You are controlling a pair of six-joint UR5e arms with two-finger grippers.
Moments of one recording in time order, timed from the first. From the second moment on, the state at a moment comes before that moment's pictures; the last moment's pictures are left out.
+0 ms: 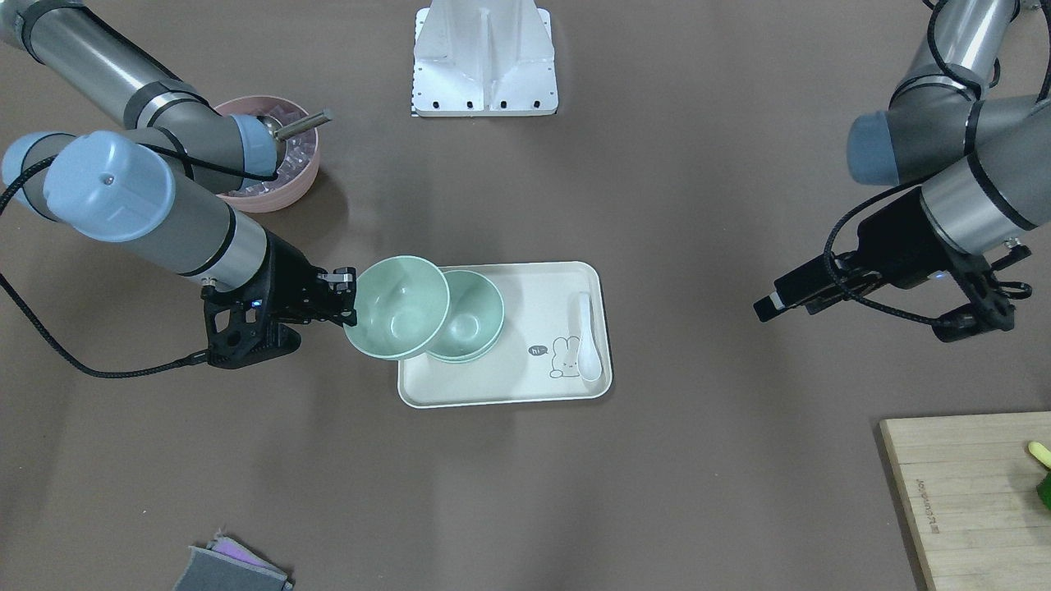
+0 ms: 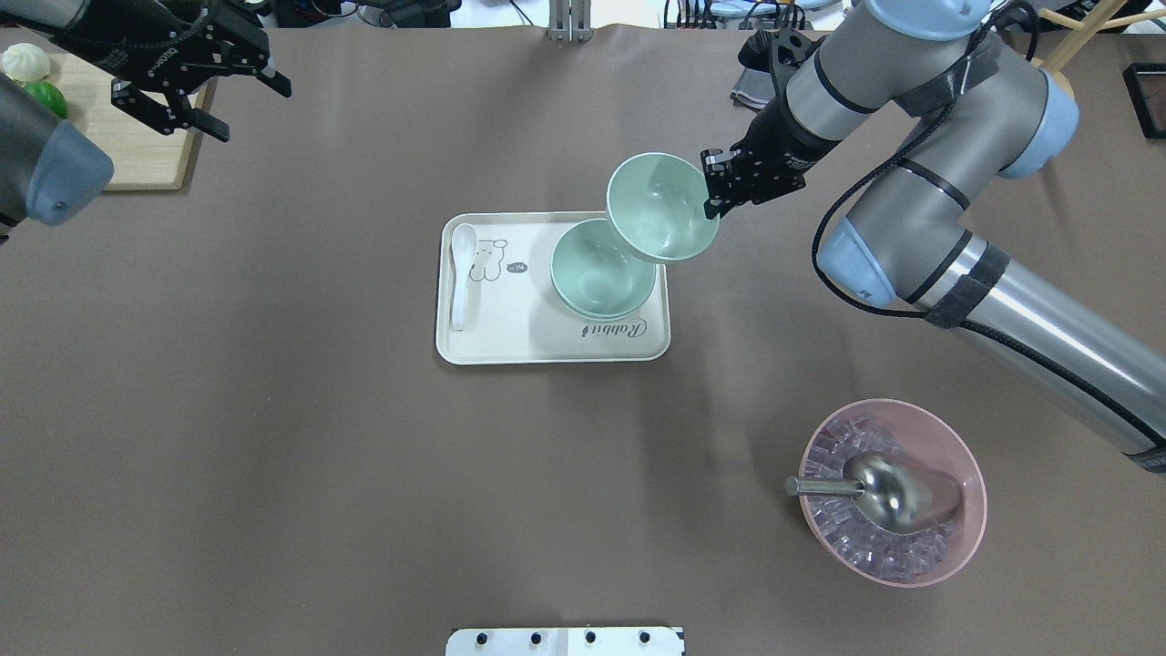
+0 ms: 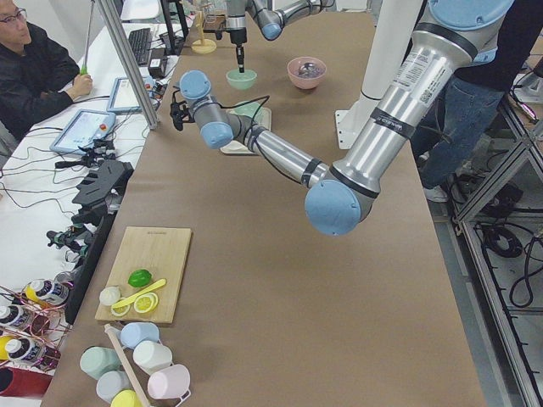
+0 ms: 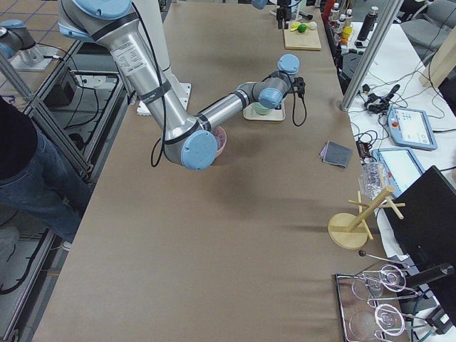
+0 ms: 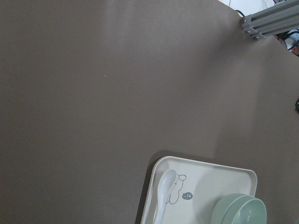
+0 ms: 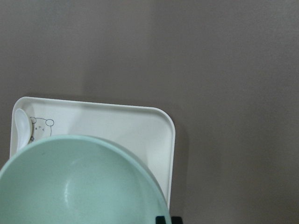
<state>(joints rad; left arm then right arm) -1.15 -2.07 -1.53 -2.12 -2.53 -1.31 0.88 -0.95 1.46 -1.13 2.36 1.00</state>
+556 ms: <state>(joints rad) -1.15 -2.06 -1.52 -2.12 -2.53 -1.30 0.84 -0.93 1.44 -1.08 2.34 1.03</state>
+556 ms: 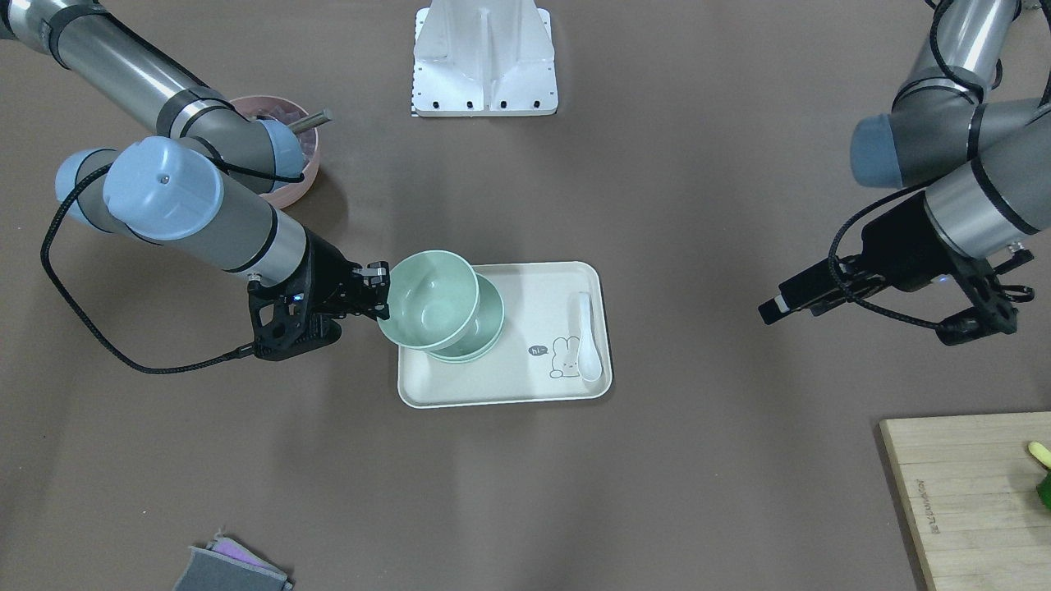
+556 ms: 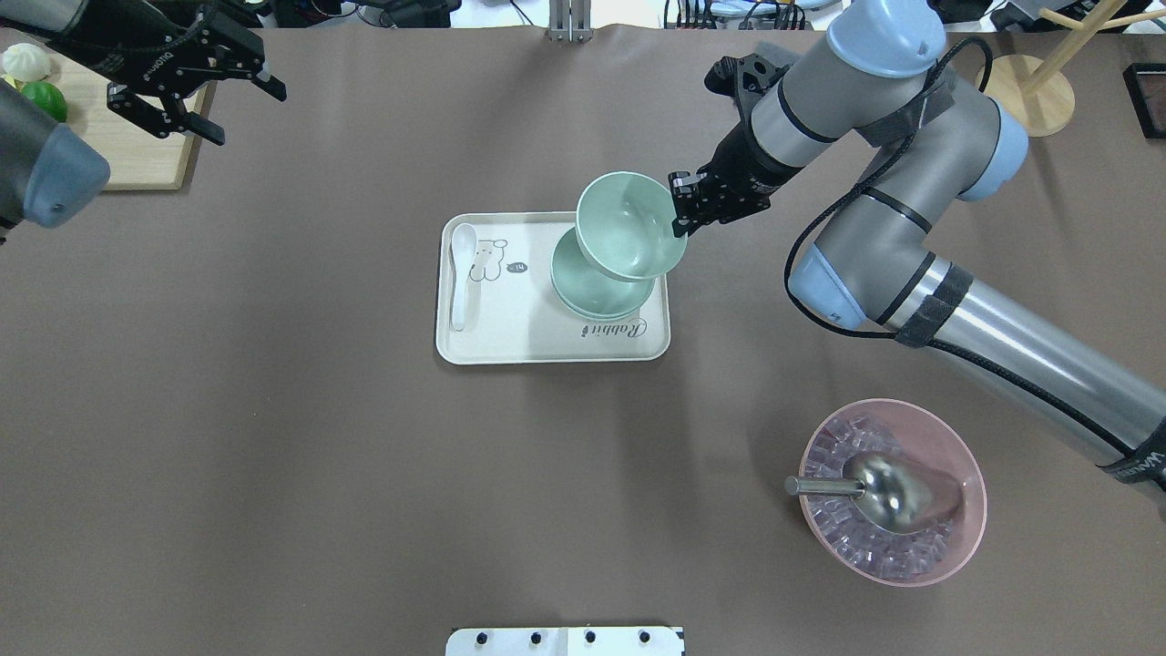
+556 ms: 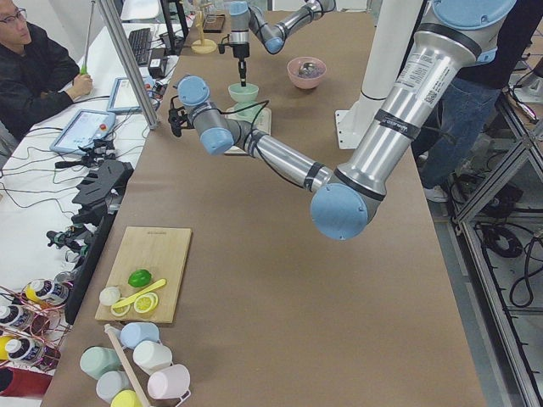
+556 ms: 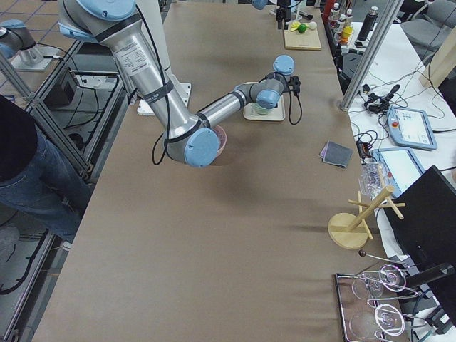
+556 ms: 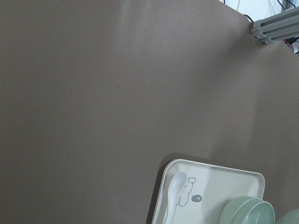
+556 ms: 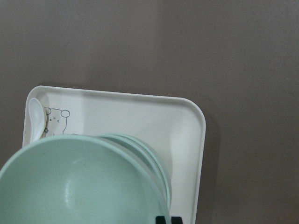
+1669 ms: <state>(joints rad) -1.14 -2.06 -1.51 -2.12 -2.53 -1.30 0.80 -0.92 1.43 -1.08 2.31 1.03</state>
